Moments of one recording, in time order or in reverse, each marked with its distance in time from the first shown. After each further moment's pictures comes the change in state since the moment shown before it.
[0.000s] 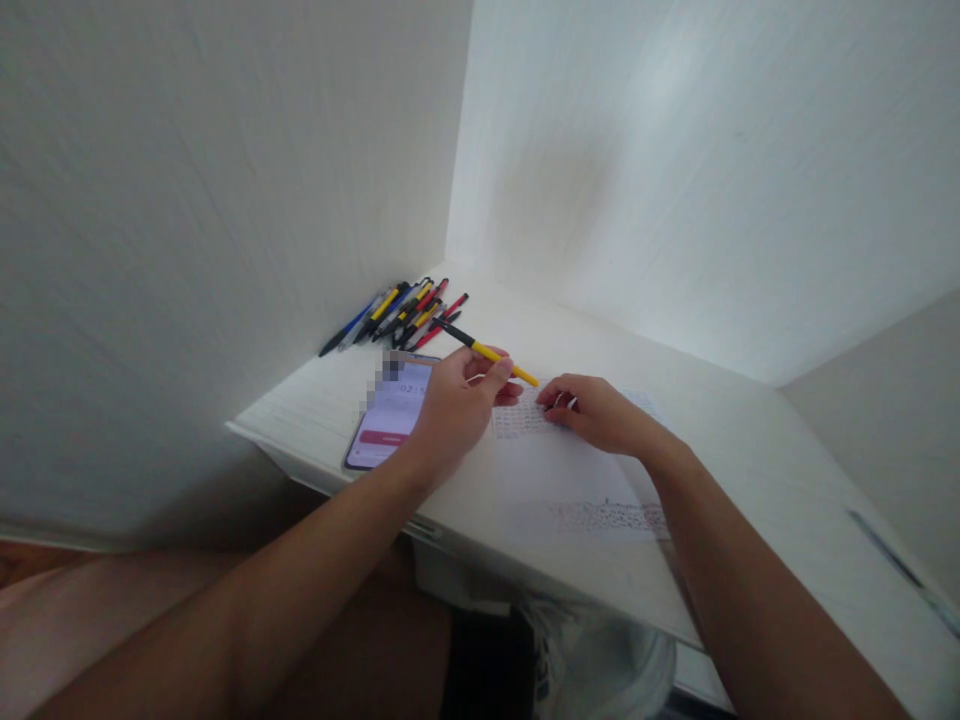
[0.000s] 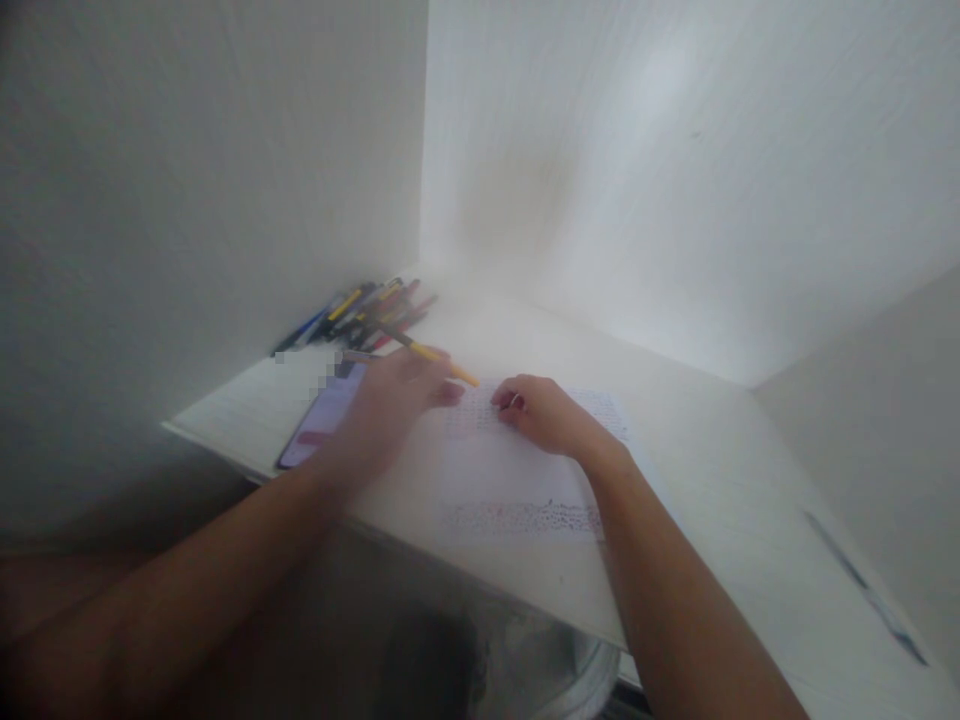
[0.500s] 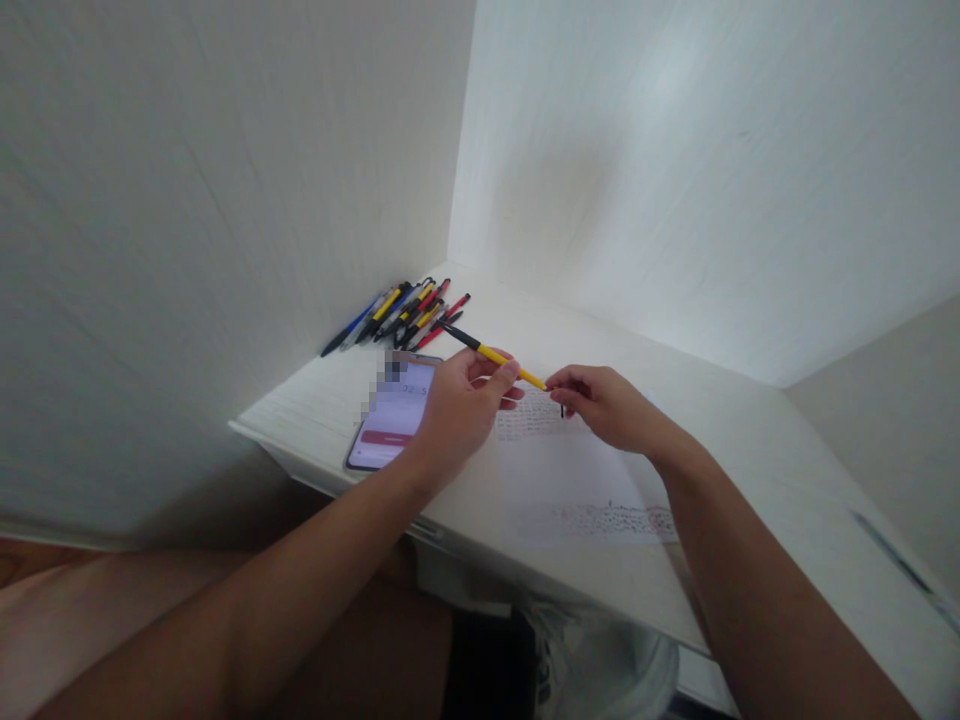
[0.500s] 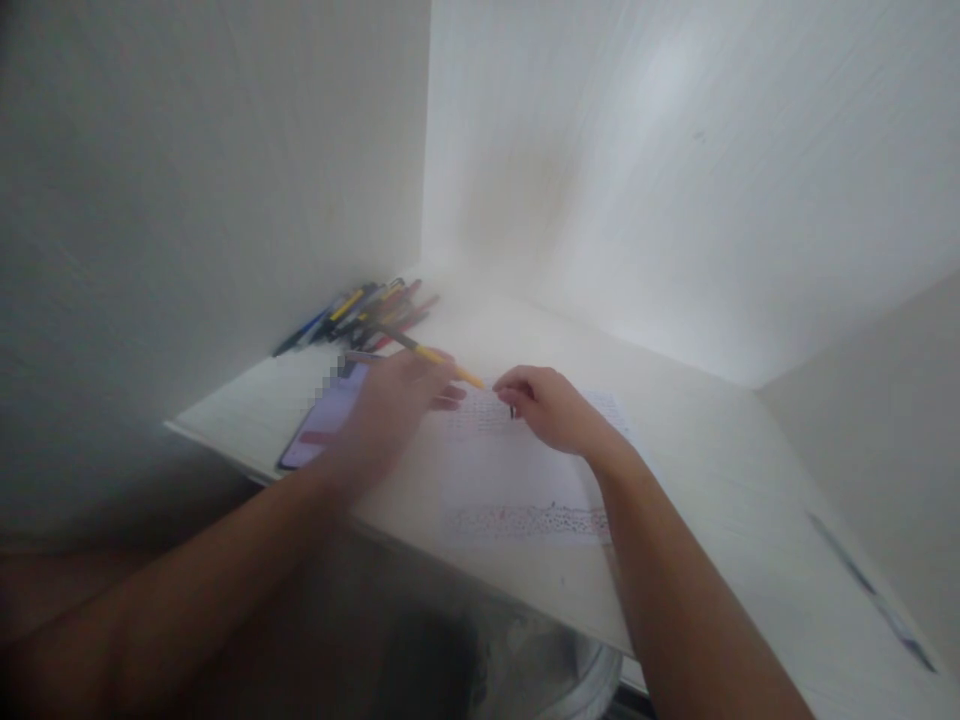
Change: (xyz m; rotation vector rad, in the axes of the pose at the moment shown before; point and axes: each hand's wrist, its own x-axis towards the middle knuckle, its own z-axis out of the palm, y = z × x) left_hand 0.001 -0.005 0.000 0.010 0.006 0.023; right_hand -0.002 -0.009 -0.009 0.218 0.071 -0.027
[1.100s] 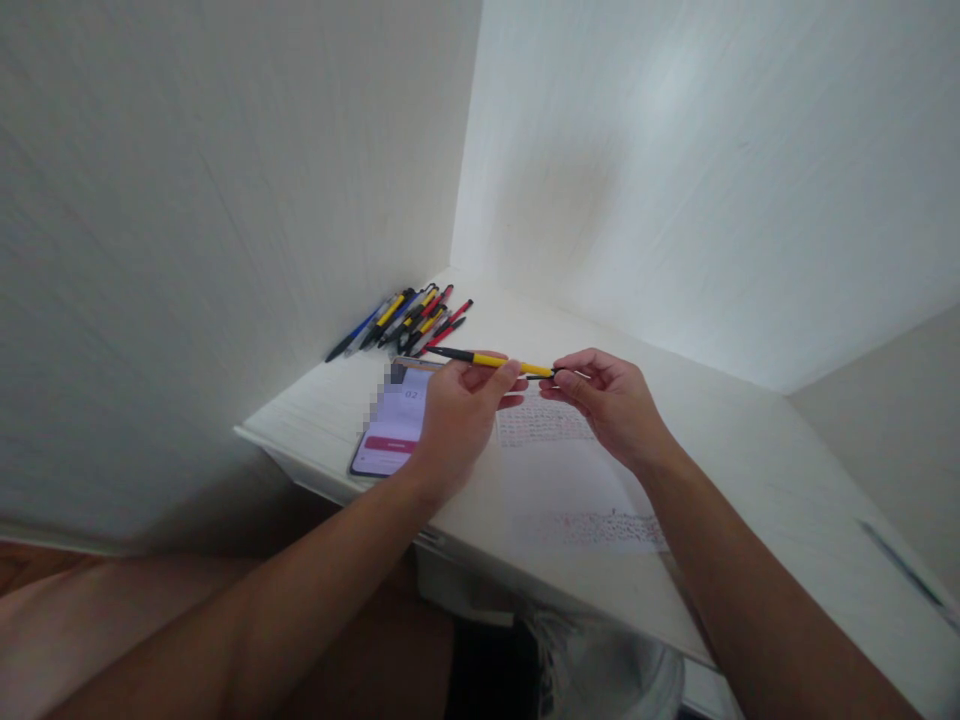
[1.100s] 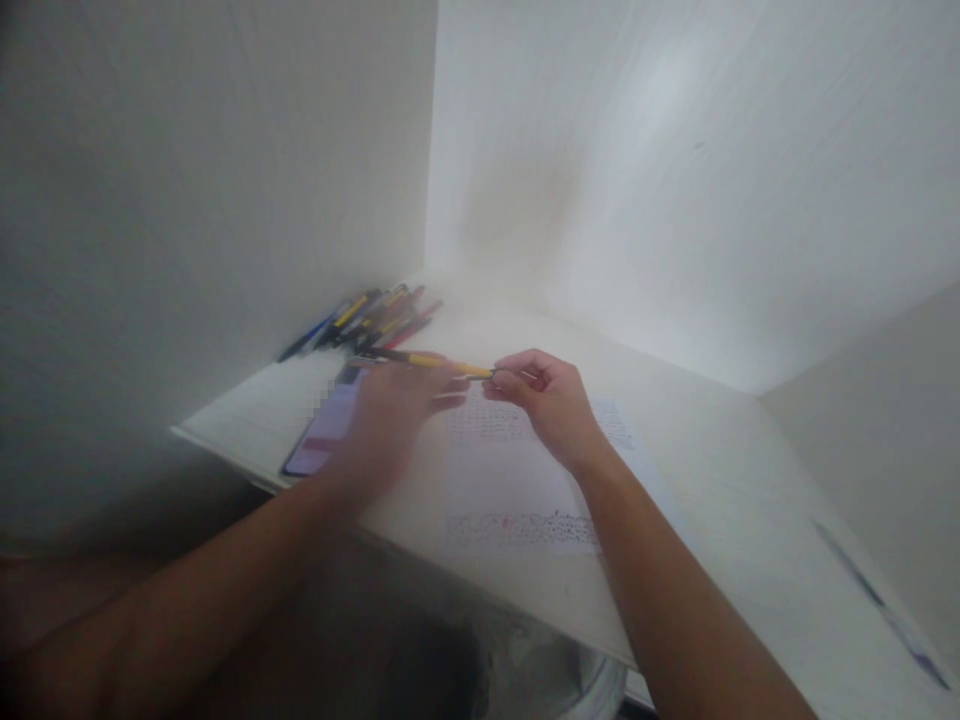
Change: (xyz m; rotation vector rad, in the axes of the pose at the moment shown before) left_hand -0.002 -0.001 0.003 -0.286 0.054 0.048; right_hand 0.005 -0.014 0.020 0.820 0.300 0.036
